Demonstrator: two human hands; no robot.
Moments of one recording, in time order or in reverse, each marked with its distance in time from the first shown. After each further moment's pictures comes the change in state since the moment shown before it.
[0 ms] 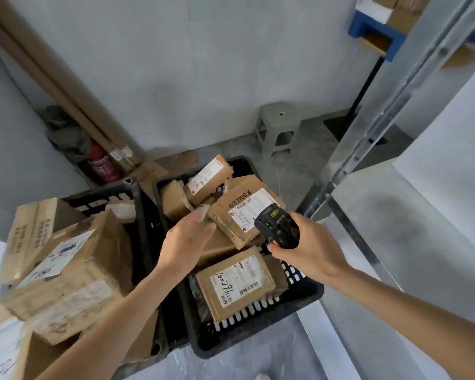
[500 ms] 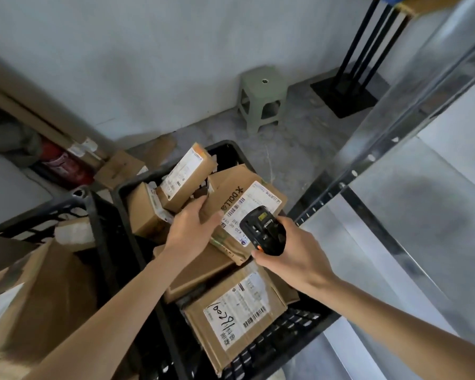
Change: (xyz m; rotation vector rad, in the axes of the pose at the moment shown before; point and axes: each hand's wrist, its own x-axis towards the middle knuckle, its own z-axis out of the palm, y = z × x) left_hand 0.124 -0.010 0.058 0.182 -0.200 0.011; right_hand 0.065 0.018 0.070 0.166 -0.017 0.169
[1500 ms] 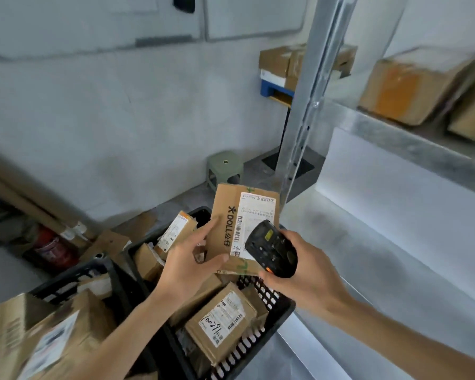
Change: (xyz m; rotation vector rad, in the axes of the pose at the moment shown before) left_hand -0.168 0.087 -0.090 -0.232 -0.037 0.491; right_hand -0.194 -0.084 -0.124 0.031 0.335 -0.102
